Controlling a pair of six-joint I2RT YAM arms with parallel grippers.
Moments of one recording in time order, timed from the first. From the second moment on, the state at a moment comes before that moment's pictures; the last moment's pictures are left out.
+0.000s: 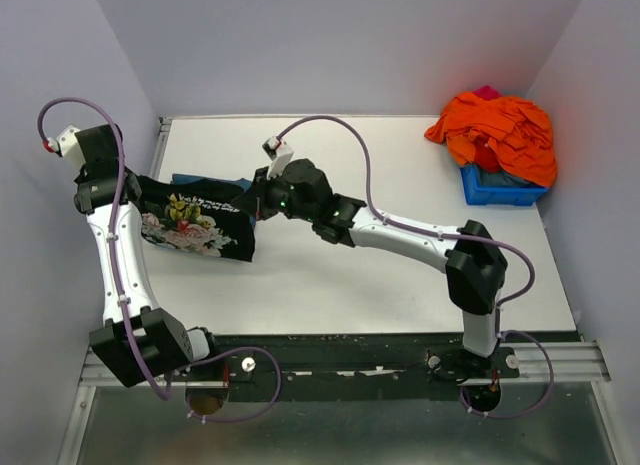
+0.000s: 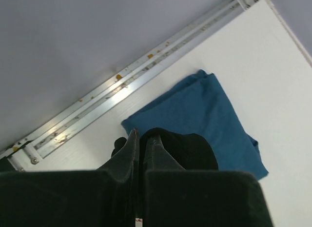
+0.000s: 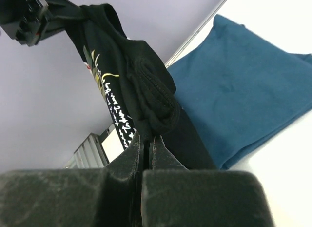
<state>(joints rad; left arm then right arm) 0.35 1.27 1.37 -0.73 -0.31 -0.49 0.99 1.89 1.58 0.15 -0.07 0.55</state>
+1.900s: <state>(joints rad) 0.27 2.02 1.81 -0.60 -0.26 -0.43 0.81 2.32 1.94 -0.06 0.02 0.74</state>
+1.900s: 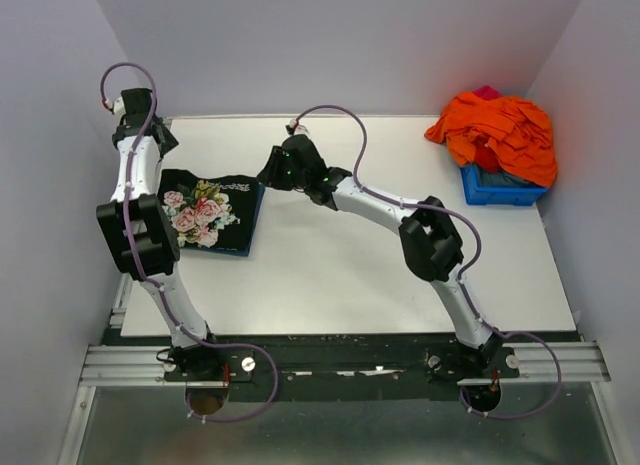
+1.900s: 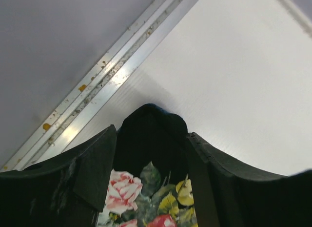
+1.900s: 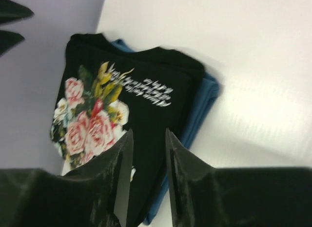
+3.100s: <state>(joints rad) 0.38 1.78 1.40 -0.63 -0.14 -0.51 0.94 2.35 1.75 0.11 -0.24 0.99</state>
